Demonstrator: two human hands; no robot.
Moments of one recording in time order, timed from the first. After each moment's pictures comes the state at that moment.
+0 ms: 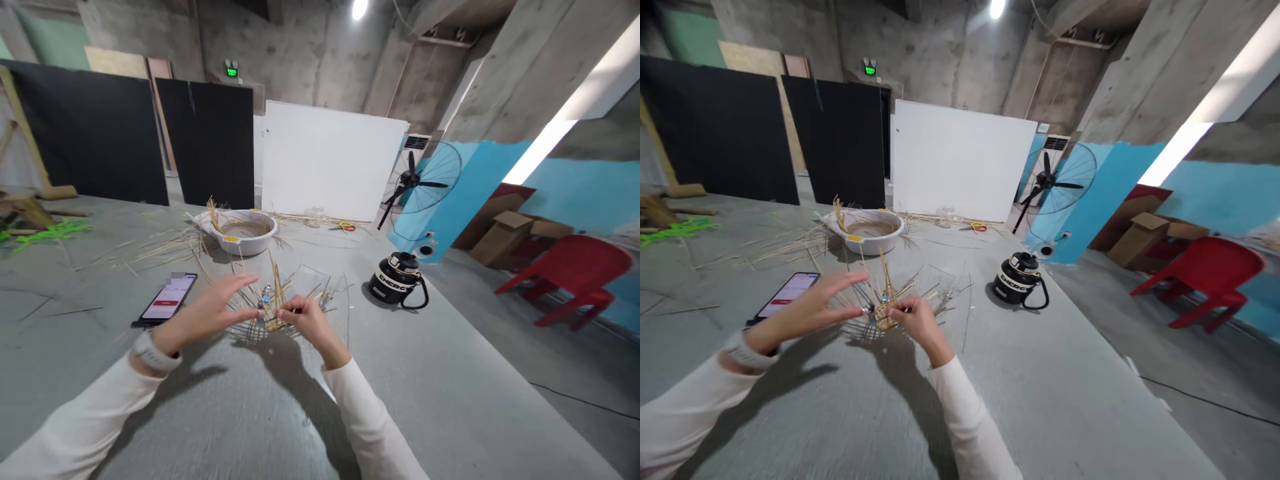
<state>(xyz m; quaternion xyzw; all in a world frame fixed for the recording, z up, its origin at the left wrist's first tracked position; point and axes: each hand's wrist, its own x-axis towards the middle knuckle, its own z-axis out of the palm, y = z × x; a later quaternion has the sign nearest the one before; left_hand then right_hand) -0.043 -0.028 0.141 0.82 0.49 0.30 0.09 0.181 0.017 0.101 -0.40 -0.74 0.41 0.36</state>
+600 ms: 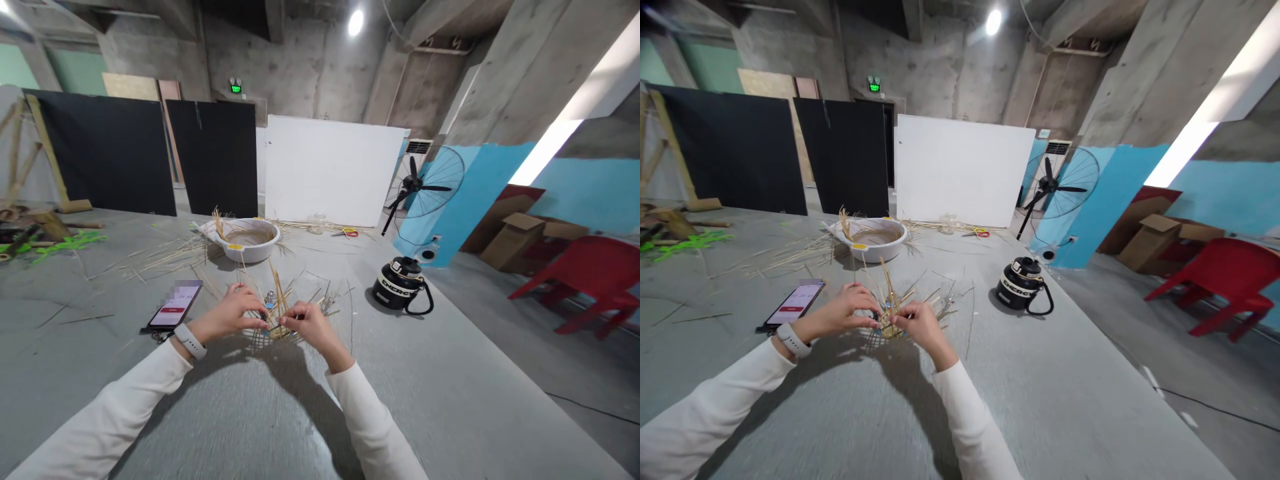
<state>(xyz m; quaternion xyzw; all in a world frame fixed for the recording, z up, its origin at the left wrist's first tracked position) -0.033 -0.001 0.130 0.87 0.45 0.17 0.13 0.186 0.025 0.093 -0.38 -0.77 0.39 0.34</state>
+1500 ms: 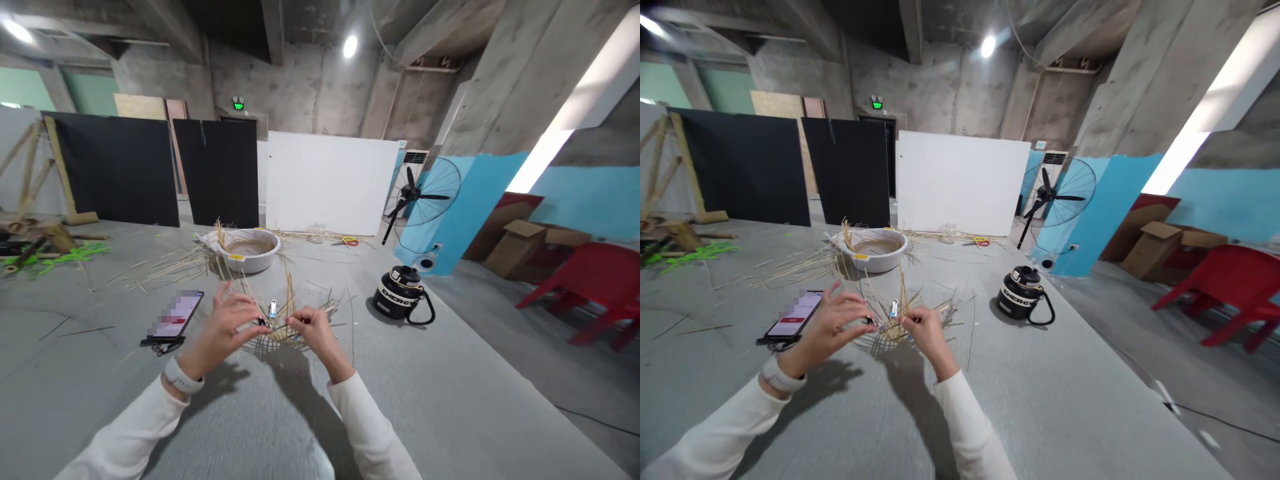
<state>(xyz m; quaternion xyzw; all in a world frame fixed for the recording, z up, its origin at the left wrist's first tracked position) -0.022 -0.037 0.134 0.83 0.46 0.32 0.00 0.187 0.032 0.088 -0.42 -0.72 0.37 0.41</state>
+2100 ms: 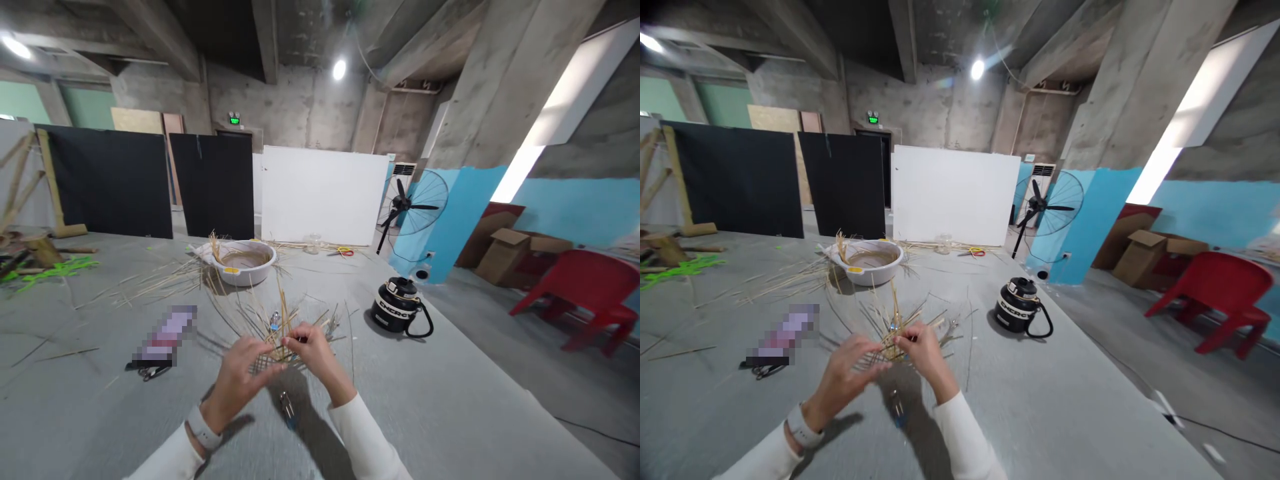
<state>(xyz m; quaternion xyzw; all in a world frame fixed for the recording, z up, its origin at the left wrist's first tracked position) 0.019 -0.039 0.076 0.75 0.47 0.46 0.06 0.191 0.028 0.096 -0.40 -0.75 0.34 0.40</state>
